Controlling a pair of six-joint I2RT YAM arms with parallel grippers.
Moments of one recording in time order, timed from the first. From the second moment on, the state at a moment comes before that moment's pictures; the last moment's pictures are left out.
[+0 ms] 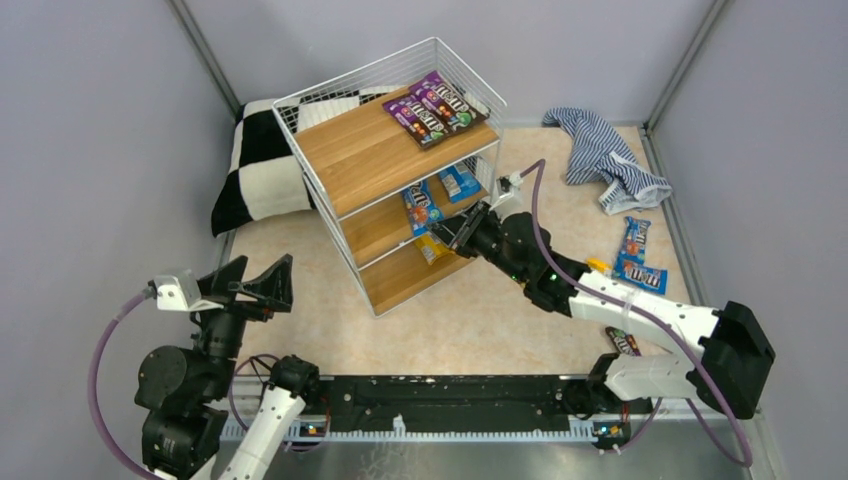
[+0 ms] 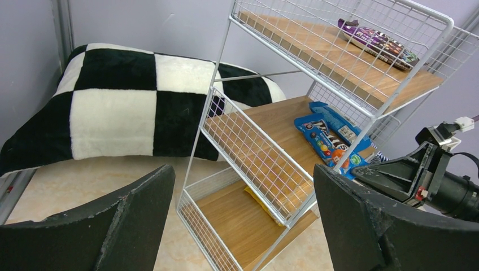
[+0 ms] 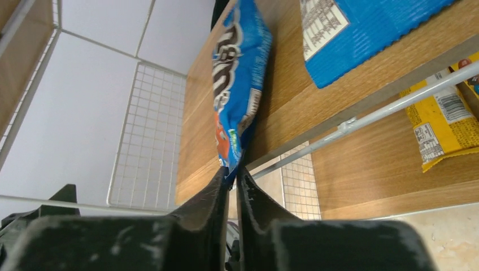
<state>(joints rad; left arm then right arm) -0.32 0.16 0.99 -0.64 -0.19 -0.32 0.92 1.19 0.83 0.26 0.17 1.03</state>
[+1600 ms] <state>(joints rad) -0.32 0.15 0.99 -0.65 -0.20 -0.28 0.83 1.29 1.07 -0.01 0.22 1.01</state>
